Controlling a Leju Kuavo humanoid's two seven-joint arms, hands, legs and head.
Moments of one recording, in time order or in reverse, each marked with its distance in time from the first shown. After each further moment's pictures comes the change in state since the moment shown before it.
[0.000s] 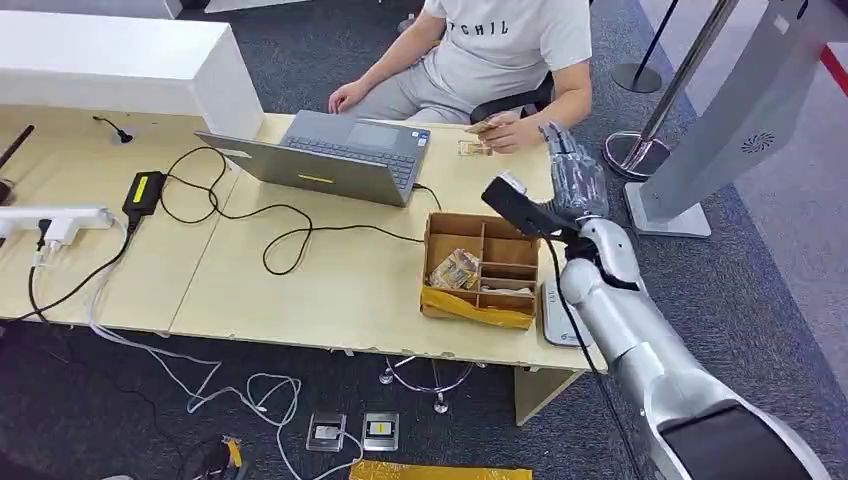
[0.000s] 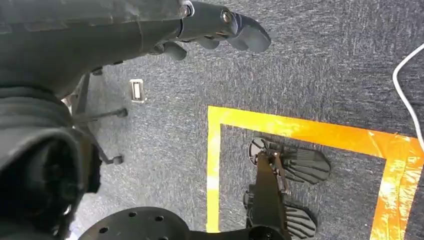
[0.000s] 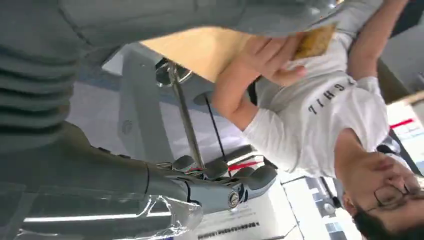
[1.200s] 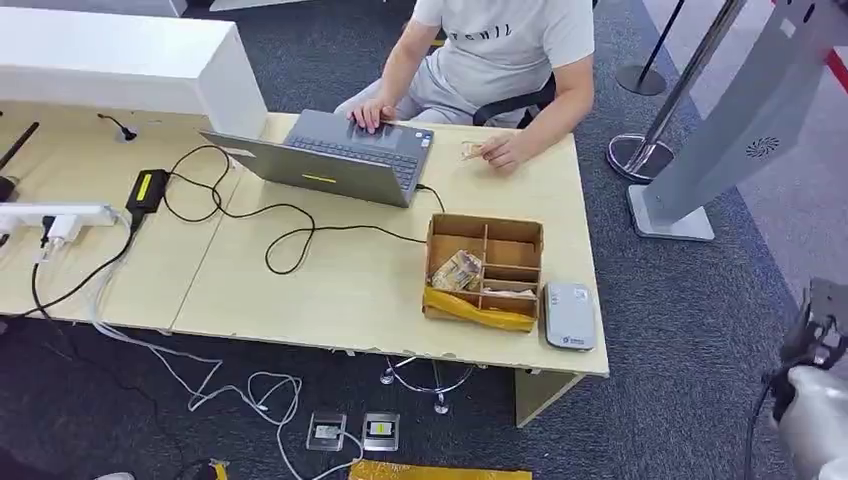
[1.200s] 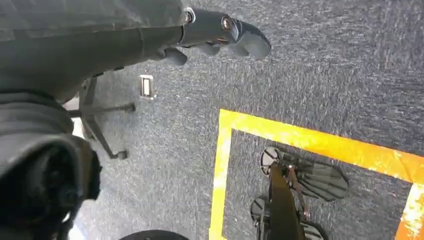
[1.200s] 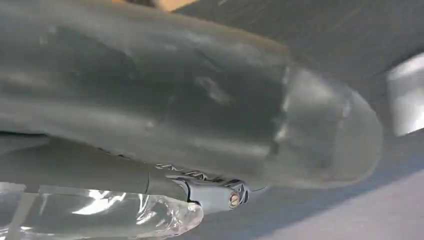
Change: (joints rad) left arm 0.070 0.012 0.001 0.000 0.070 0.007 -0.043; right arm 0.287 -0.456 -0.503 0.296 -0.854 0.070 0.254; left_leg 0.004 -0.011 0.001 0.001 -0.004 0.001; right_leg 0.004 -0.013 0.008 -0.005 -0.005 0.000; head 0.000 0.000
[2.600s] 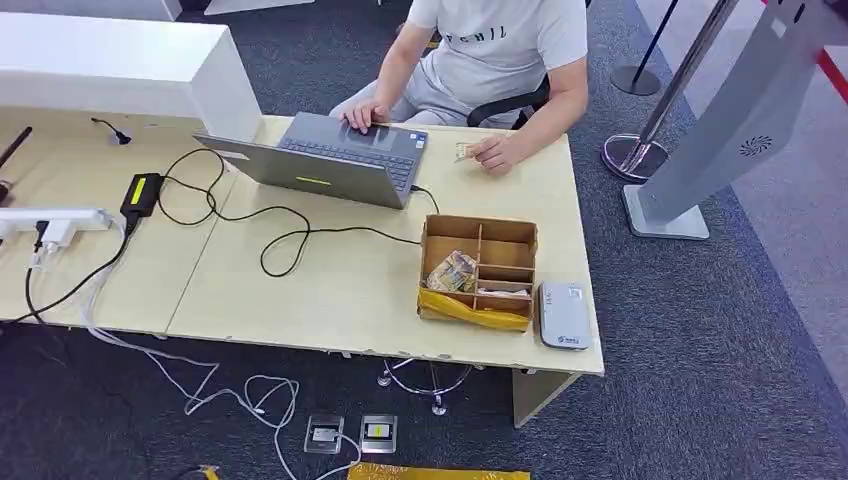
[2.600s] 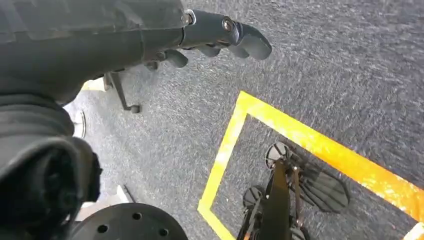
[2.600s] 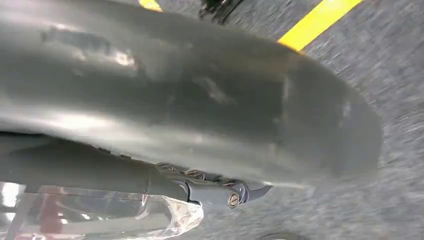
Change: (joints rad) left arm 0.010 -0.042 0.079 0.000 0.151 0.162 0.077; right arm 0.505 0.318 -0.229 0.113 0.011 -0.104 -0.052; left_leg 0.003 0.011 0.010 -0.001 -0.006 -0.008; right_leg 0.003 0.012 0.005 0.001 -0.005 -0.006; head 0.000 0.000
